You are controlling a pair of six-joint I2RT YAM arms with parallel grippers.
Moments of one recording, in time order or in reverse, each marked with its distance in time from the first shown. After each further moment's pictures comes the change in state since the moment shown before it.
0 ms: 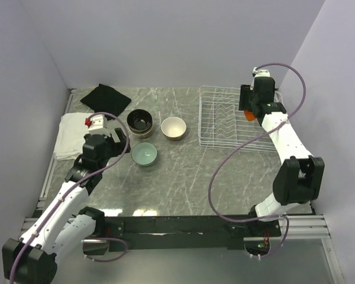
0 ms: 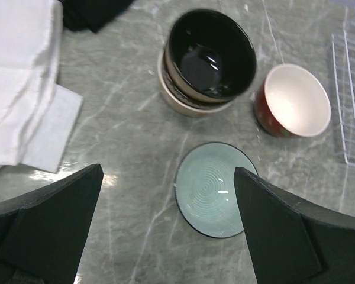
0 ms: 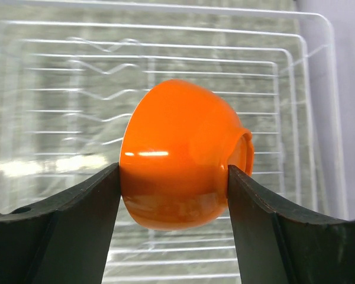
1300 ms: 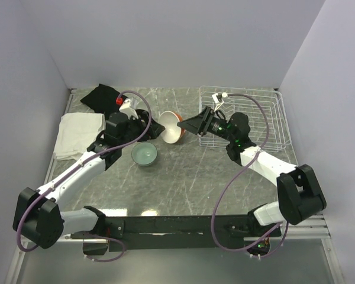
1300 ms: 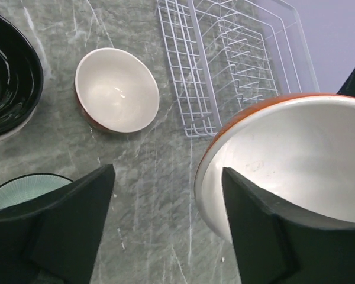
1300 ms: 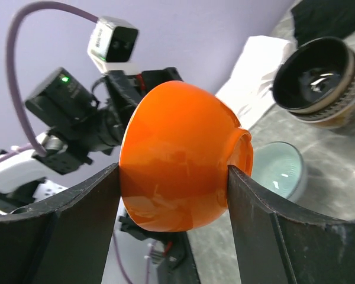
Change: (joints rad) left arm -0.166 0.404 0.263 0.194 0.372 -0.237; right arm 0.357 -0.186 -0.595 1.135 -0.911 0.999
